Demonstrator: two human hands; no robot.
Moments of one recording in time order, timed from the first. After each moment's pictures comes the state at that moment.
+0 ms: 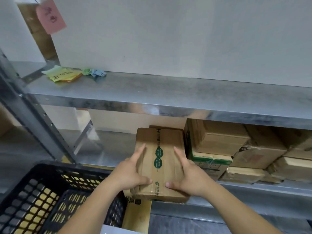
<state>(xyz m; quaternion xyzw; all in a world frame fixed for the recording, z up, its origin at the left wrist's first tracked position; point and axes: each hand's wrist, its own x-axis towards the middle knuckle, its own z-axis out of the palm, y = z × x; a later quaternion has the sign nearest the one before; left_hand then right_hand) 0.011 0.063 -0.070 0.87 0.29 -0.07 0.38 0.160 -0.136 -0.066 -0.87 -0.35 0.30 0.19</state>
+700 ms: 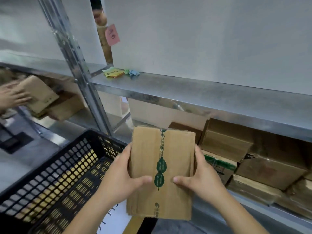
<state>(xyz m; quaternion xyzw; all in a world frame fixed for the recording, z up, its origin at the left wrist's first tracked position) -0.063 -0.105 0.003 0.81 0.46 0.17 0.32 0.161 -0.226 -0.017 -0.77 -0.44 0.30 0.35</state>
